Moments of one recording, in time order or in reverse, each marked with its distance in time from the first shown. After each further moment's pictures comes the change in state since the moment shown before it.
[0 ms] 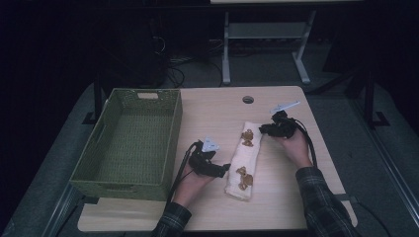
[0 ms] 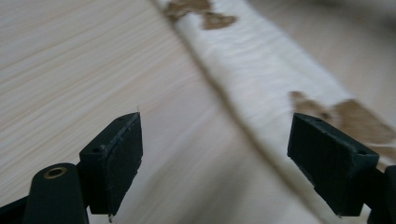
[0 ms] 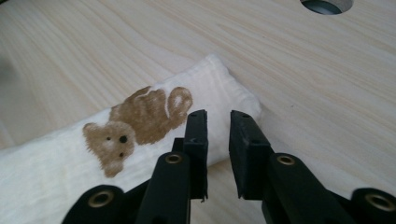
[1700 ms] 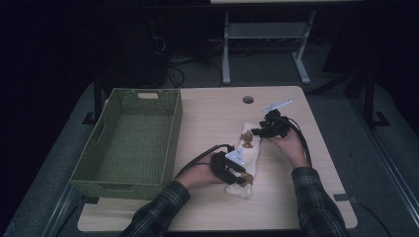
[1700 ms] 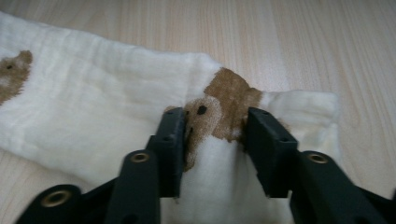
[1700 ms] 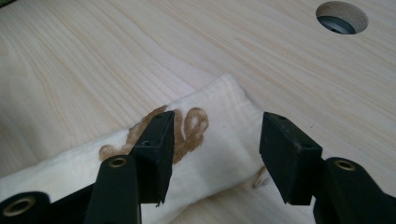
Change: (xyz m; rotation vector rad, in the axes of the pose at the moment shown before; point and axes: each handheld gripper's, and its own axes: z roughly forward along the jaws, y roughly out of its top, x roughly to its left) left arm -0.020 0.023 0.044 0.150 -0.441 0.504; right arm 0.022 0.016 0.003 0.015 -0.018 -0.042
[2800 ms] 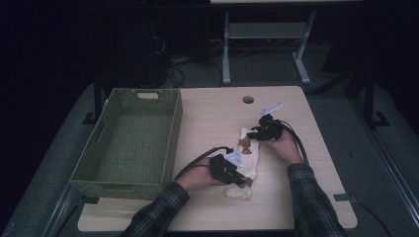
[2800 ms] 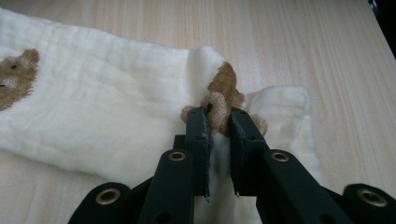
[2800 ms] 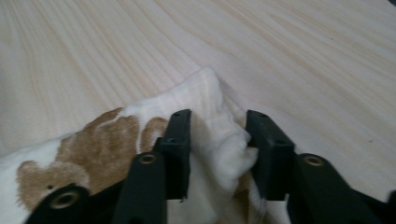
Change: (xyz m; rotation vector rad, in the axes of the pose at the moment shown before) left arm -0.007 -0.002 -0.003 0.010 -0.054 -0.034; right arm -0.007 -0.010 0.038 0.035 0.092 -0.066
